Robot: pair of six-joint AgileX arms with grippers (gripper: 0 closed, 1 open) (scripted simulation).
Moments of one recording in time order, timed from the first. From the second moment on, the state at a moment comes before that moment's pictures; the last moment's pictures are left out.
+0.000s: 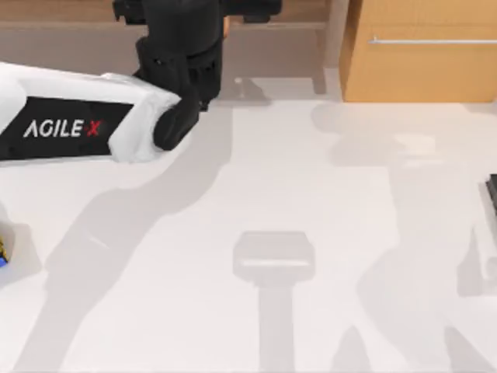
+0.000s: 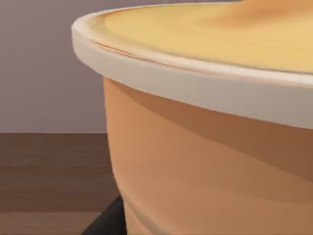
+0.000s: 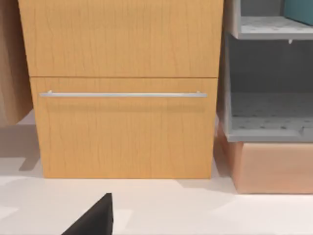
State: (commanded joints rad) left arm -0.56 1.97 1.23 0.76 -0.51 0.01; right arm 0.00 0.00 0.00 0.00 0.00 0.00
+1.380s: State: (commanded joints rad) left arm 0.49 2.03 0.68 1.35 0.54 0.01; right arm 0.00 0.00 0.00 0.00 0.00 0.00
